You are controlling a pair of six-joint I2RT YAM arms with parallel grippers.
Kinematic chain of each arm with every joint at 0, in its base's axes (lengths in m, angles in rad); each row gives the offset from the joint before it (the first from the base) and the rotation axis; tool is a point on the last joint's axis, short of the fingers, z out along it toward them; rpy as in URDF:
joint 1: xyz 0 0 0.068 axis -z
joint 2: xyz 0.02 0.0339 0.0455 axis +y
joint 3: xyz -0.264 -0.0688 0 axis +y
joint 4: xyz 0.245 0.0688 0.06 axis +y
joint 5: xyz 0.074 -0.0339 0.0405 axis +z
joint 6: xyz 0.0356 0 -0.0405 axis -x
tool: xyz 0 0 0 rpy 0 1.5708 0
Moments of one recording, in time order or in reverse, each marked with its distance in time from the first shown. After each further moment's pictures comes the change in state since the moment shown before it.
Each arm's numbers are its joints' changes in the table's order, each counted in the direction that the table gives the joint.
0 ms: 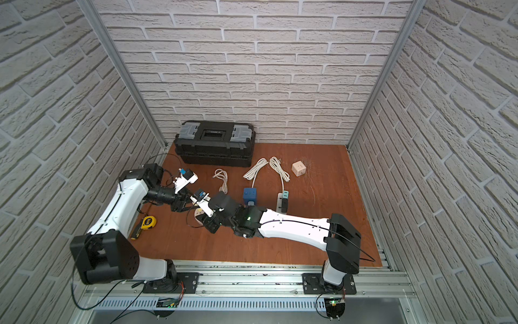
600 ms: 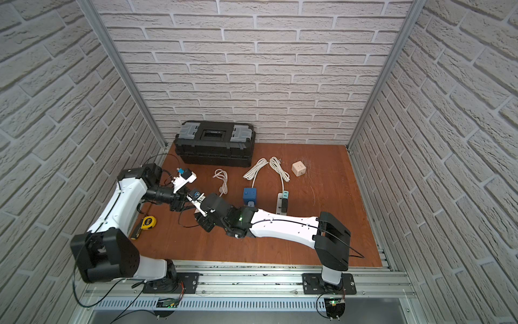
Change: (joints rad) left arm -0.008 0.014 -0.011 0.029 -0.032 -0.093; right arm -0.013 0.073 -0.056 0.010 -0.104 -0.016
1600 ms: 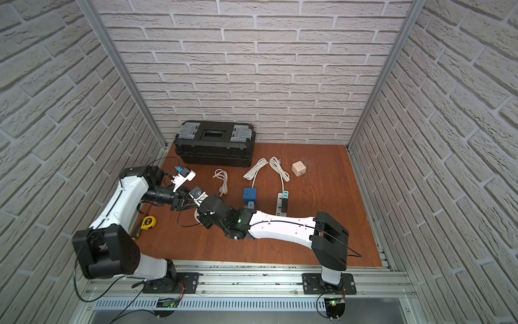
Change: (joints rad) left arm 0.005 0.027 -0.013 0.131 -0.127 0.025; right arm -0.006 0.014 0.020 -0.075 -0.145 0.009
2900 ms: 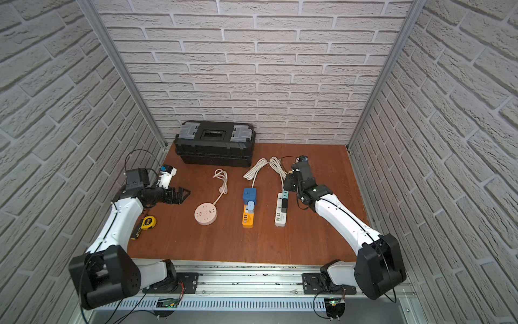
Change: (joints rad) left arm -0.142 -0.234 0.364 -0.958 0.570 0.734; right arm 0.875 -0.454 0.412 0.273 0.183 -0.415
